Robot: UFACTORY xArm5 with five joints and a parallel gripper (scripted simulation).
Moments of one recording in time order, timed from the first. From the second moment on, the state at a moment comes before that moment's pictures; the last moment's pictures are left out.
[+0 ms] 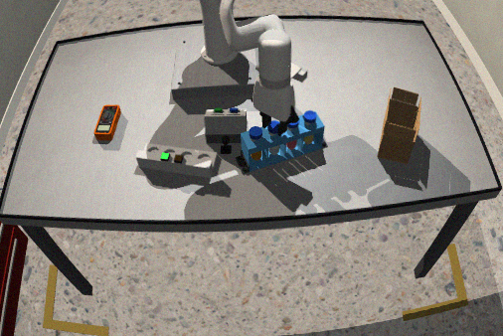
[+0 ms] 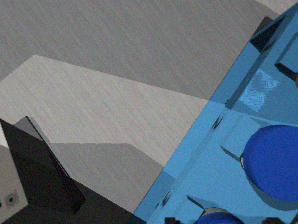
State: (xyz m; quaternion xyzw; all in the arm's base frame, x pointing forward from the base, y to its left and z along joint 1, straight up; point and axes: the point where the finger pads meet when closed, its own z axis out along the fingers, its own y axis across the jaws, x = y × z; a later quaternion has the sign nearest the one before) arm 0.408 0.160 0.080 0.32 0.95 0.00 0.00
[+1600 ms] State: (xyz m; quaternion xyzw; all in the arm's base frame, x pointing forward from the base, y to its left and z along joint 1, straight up) arm 0.408 0.160 0.080 0.59 0.80 0.00 0.00
